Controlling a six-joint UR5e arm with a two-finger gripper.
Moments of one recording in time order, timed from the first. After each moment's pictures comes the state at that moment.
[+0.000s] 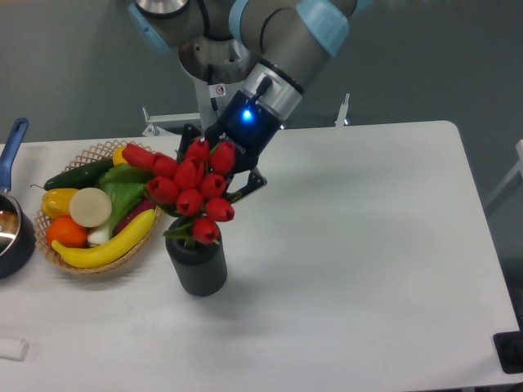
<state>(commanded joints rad) 2.63 -1.58 -1.88 -0.79 0.51 0.87</state>
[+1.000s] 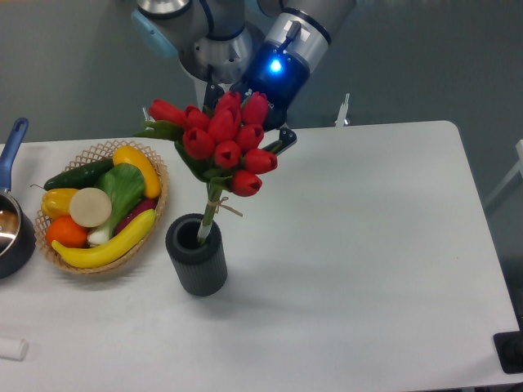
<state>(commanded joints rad) 2.70 -1.51 -1.90 -0.79 0.48 0.85</state>
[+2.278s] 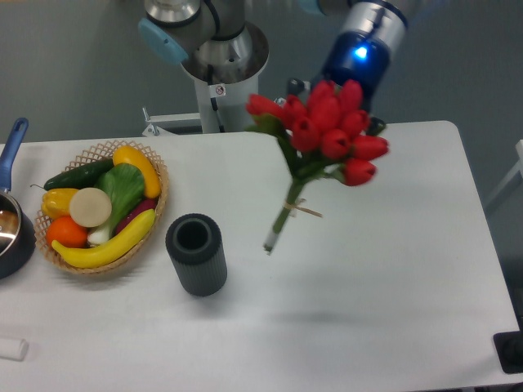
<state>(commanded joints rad) 2.89 -1.70 -1.75 -0.78 0.42 0.90</state>
